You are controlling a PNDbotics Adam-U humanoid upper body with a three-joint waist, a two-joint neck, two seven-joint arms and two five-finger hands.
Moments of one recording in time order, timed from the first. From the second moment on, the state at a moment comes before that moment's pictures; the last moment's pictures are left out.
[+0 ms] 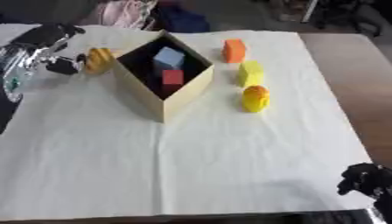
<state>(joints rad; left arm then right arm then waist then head) -0.71 0.75 -0.14 -0.92 -0.93 -0.07 -0.17 0.08 -0.16 0.00 -1.76 -0.15 -0.19 0.55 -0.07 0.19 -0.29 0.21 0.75</state>
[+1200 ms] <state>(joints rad) -0.70 0.70 -0.17 -0.96 -0.93 -0.04 0.11 0.07 -0.16 0.00 -1.76 -0.16 -0.19 0.55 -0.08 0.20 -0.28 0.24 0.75</state>
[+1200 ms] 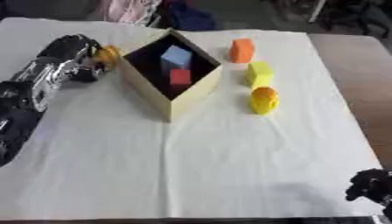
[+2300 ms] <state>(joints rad) -0.68 0.82 -0.29 -1.49 -0.72 -0.16 -0.15 0.07 -0.16 -0.01 -1.76 -0.16 -0.19 0.54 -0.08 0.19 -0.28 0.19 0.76</state>
